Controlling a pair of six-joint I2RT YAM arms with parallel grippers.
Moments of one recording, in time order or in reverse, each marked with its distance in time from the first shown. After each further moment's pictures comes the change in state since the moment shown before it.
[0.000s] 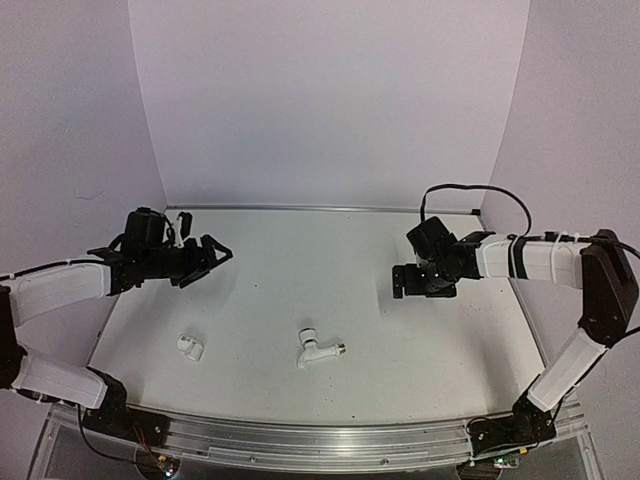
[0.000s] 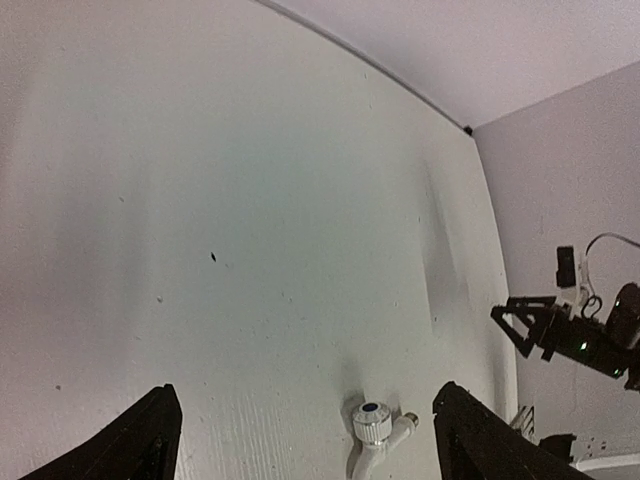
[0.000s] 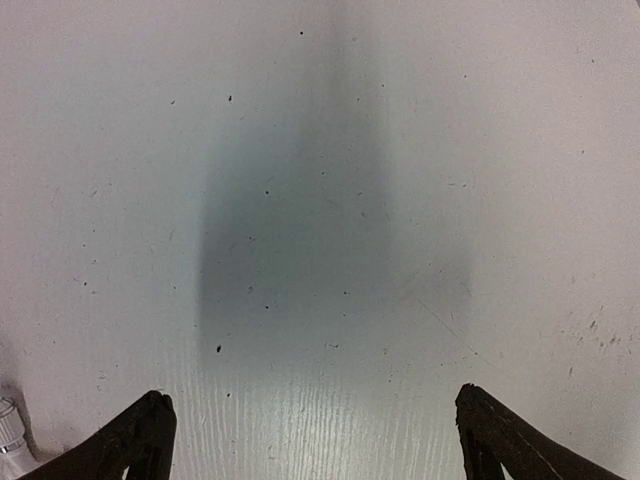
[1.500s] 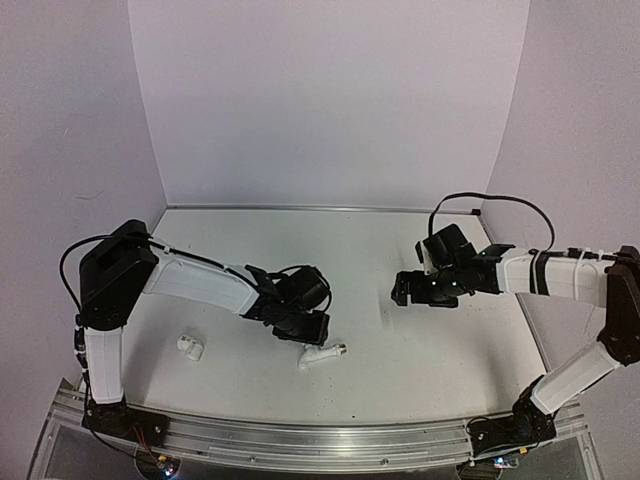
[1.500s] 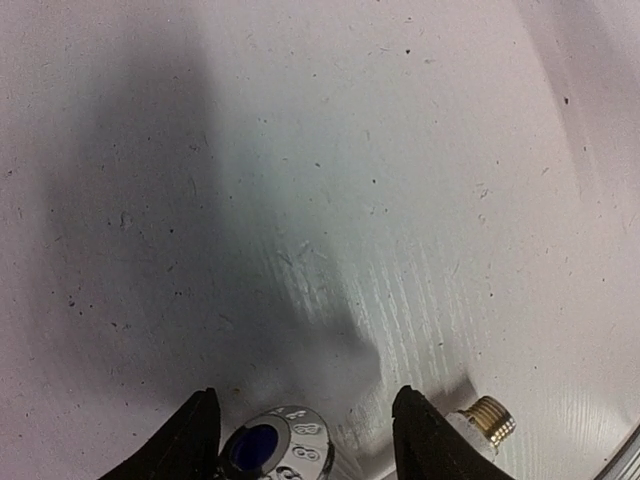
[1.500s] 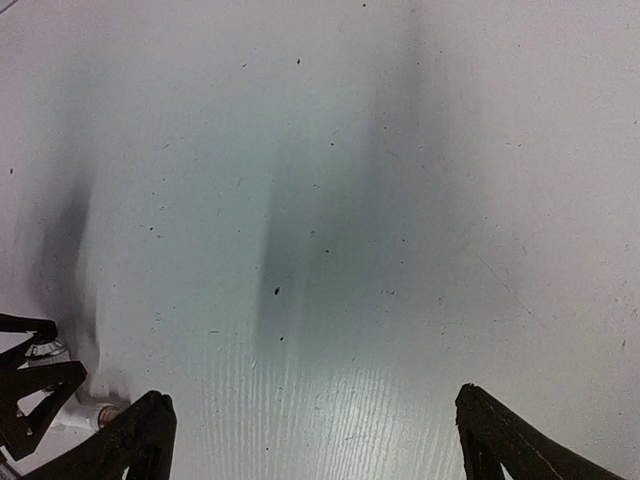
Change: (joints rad) left arm -0.684 0.776 0.539 -0.260 -0.430 -0.063; right arm 0.000 -0.150 -0.149 0.089 -0.178 0.008
